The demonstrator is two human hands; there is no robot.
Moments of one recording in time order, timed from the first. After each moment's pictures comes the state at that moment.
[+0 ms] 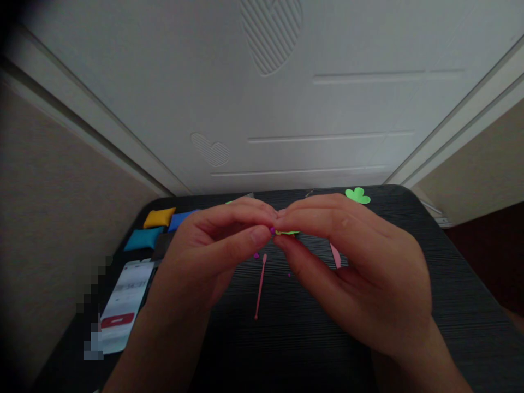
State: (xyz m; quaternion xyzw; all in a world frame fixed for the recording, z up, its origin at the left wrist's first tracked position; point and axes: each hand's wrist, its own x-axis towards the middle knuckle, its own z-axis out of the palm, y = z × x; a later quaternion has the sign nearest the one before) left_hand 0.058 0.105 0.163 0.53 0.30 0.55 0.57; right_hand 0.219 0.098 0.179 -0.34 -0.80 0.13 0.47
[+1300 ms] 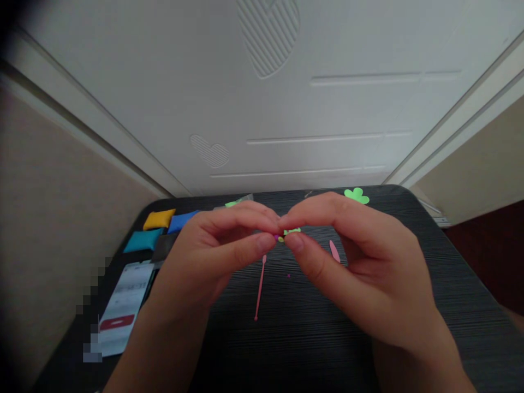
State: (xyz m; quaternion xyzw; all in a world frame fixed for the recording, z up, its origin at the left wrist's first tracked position) left_hand 0.057 0.106 0.164 0.54 0.30 0.52 0.58; right_hand 0.218 0.092 0.177 -0.39 -0.72 0.23 0.53
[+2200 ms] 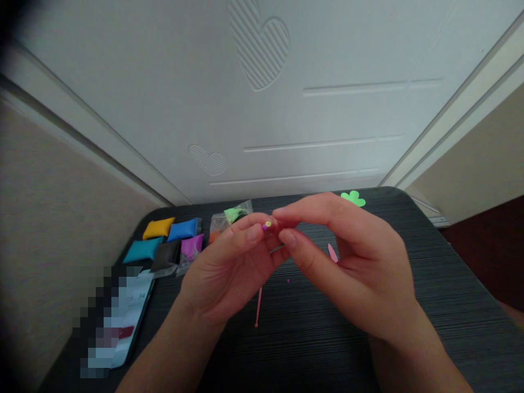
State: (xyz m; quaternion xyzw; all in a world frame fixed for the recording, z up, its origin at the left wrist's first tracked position) left_hand 0.071 0.110 0.155 0.24 0.18 0.47 0.83; right_hand 0.207 0.098 0.174 -0.38 -0.68 0.22 0.59
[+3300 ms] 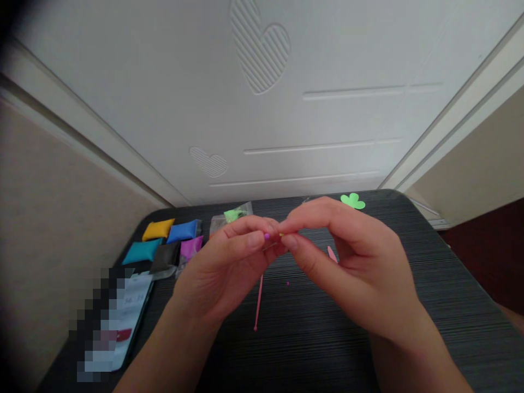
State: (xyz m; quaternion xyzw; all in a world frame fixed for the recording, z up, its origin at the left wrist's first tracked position) left_hand 0.068 0.110 0.157 0.31 0.22 0.49 0.78; right_hand 0.220 0.102 0.173 -0.37 -0.71 0.26 0.54
